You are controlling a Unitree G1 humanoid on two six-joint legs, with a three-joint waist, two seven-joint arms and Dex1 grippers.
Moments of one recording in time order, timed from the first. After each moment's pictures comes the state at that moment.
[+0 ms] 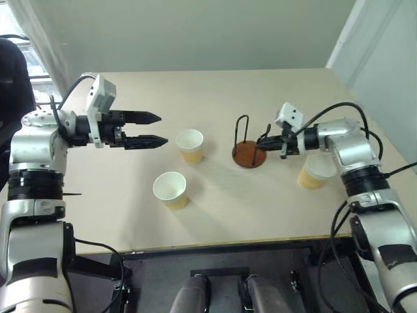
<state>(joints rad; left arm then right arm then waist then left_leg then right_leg) -0.92 0.86 0.05 0.51 -0.38 0.45 -1.49 -0.99 -0.58 0.18 0.52 0.07 0.36 1.33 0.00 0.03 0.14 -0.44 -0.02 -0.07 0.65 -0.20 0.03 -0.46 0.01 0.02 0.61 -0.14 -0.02</state>
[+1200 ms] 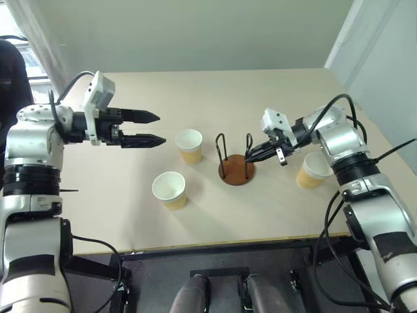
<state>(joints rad) -0.95 0.88 0.03 0.52 -0.37 0.47 -1.52 -1.14 -0.52 0.30 0.71 0.03 0.15 1.58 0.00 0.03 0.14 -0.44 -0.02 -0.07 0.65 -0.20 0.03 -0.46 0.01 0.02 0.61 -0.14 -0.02</state>
